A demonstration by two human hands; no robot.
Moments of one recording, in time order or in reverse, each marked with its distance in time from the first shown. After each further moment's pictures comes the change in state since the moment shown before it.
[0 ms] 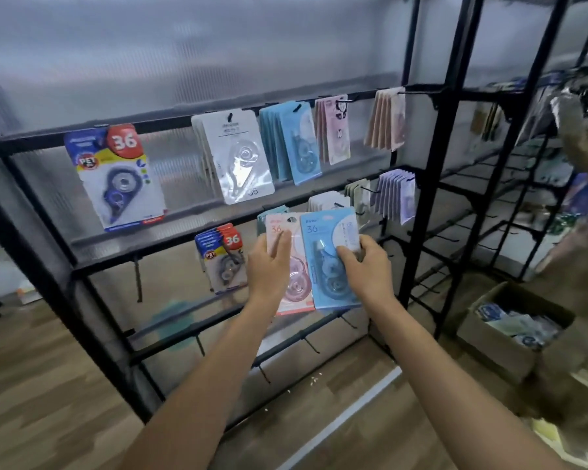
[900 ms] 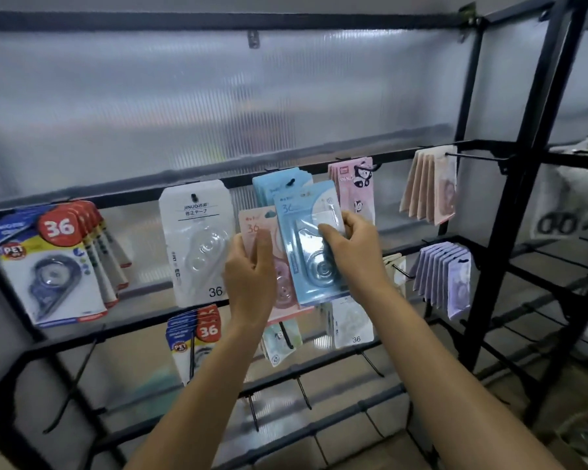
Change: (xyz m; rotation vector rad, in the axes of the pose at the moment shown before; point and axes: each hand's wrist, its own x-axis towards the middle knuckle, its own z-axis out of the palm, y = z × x) left_hand 0.157 0.042 0.091 0.082 0.411 0.262; right_hand 0.230 -0.062 0.024 0.352 -0.273 -0.231
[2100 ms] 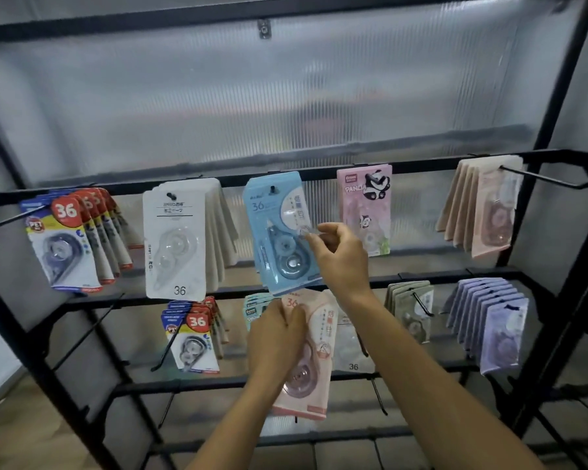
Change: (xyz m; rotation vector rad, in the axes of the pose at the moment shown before) left_hand -0.069 -0.017 0.076 0.624 -0.095 -0.370; right_hand 0.068 0.054 -0.018 0.095 -0.251 -0.069
